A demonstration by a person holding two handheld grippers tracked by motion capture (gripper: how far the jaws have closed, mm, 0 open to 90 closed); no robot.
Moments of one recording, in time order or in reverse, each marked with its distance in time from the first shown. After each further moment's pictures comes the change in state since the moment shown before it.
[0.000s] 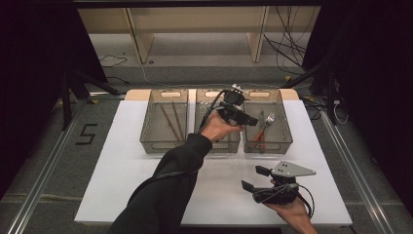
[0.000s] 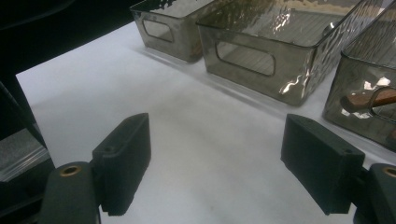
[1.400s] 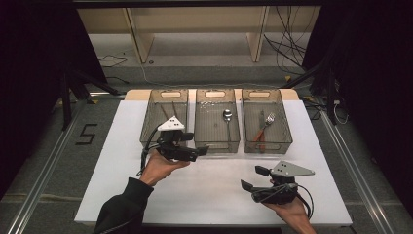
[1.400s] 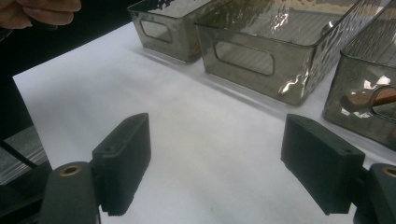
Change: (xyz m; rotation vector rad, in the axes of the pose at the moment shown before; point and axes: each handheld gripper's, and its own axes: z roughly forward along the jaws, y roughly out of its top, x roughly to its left) left arm 0.023 -0.143 -0.120 -0.206 0.001 0.032; right arm 0.001 -0.001 0.002 0.000 -0.007 0.010
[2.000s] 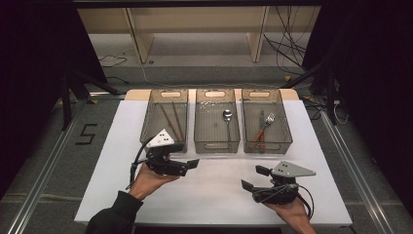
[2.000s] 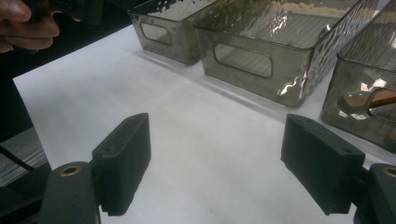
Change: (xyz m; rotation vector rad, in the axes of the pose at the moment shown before) left arm -0.005 -0.037 -0.025 -0.009 0.035 0.013; right arm 0.000 0.000 -0.002 -0.012 -0.002 -0.004
